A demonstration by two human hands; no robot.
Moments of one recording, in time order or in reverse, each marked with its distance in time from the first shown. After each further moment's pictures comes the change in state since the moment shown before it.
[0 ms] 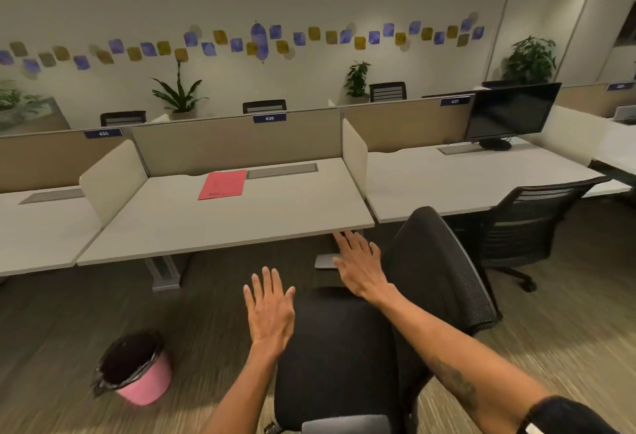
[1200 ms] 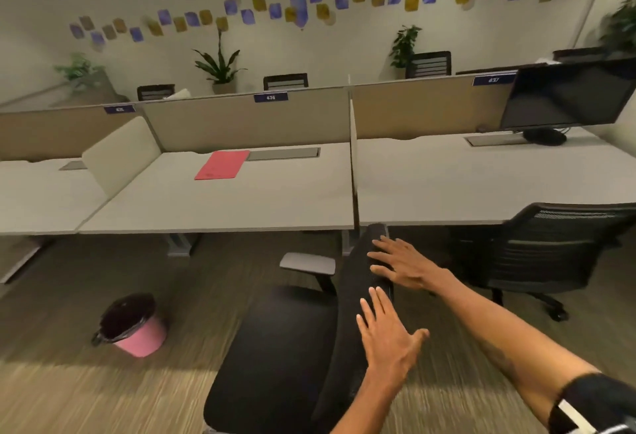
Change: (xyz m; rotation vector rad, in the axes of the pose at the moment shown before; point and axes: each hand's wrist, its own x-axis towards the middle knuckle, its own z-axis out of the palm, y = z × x) left_hand 0.013 0.461 0.144 -0.308 -0.319 -0.097; right_hand 0.083 0.387 -0.067 -0.128 -0.482 -0.332
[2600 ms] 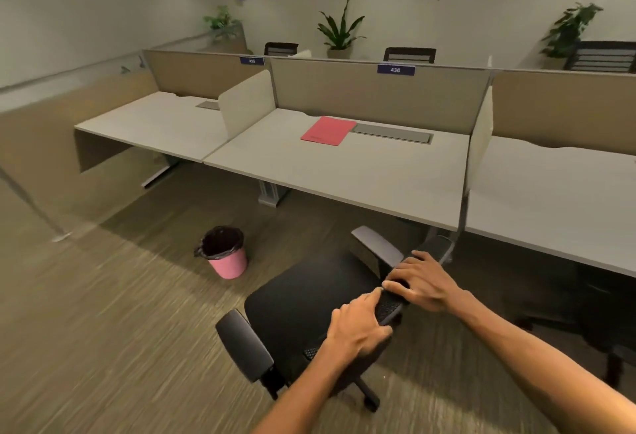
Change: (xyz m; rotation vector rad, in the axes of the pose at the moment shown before) left_hand -0.019 -0.196 -0.117 0.043 0.097 -0.116; right_hand 0.097 -0.158 0.049 -0.129 0.114 -0.463
